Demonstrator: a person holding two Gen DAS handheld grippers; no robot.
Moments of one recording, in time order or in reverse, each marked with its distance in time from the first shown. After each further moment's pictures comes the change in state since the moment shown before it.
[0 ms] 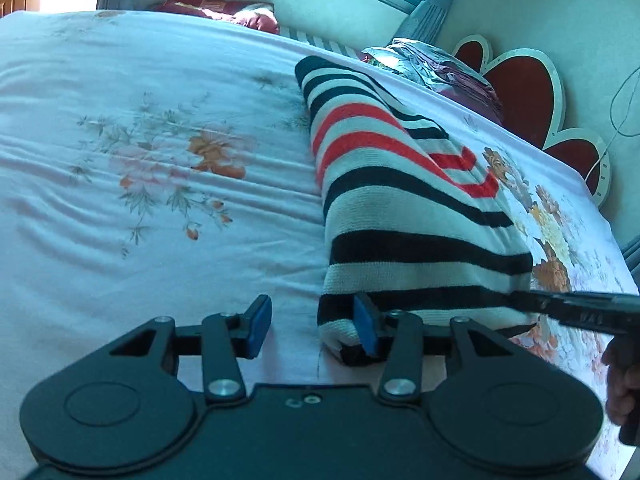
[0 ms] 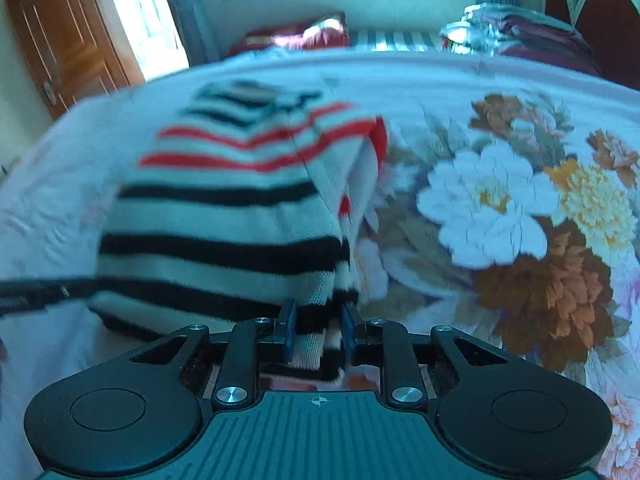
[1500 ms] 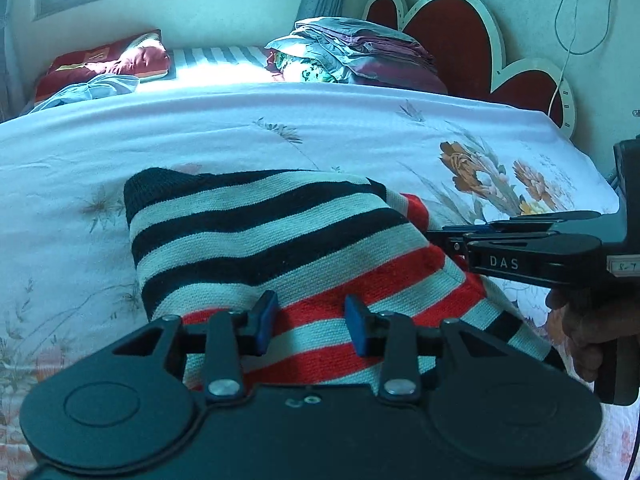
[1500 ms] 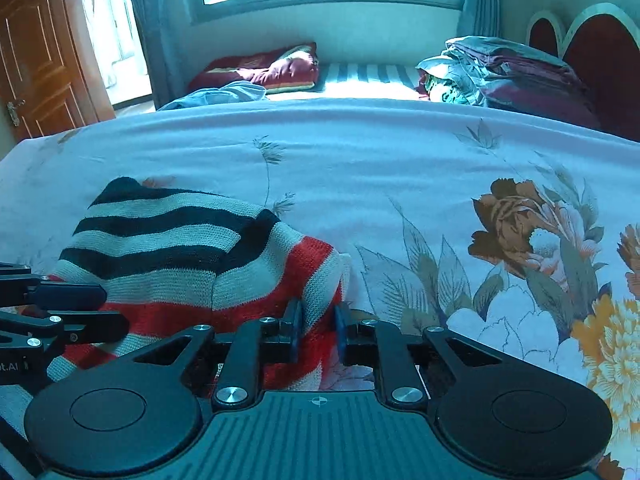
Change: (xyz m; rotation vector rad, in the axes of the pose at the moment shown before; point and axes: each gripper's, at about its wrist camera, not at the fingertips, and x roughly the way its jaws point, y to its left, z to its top) left arm 0.107 -0.082 0.116 0.342 0.023 -0.087; right arm 0.073 -0.031 0.114 -0.011 -0.120 -0.102
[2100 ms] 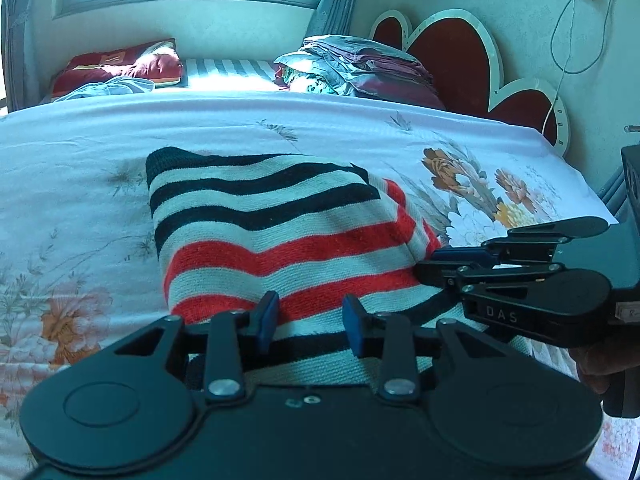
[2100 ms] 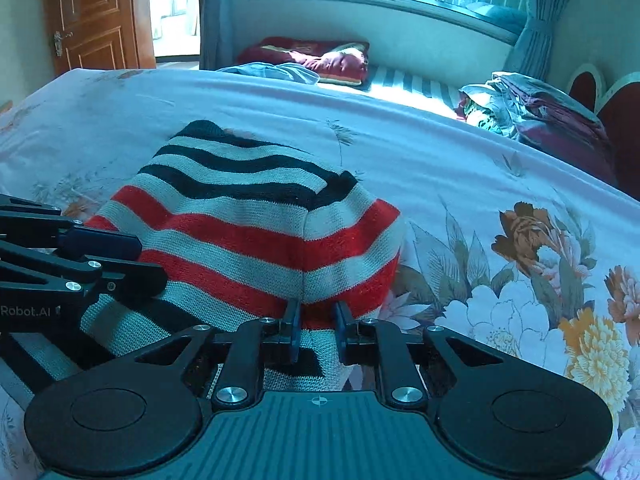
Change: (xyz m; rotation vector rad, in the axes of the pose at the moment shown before) left arm -0.043 -0.015 -0.035 -0.047 -0.062 0.015; right arm -0.029 0.049 -0.034 -0.226 0.028 0.006
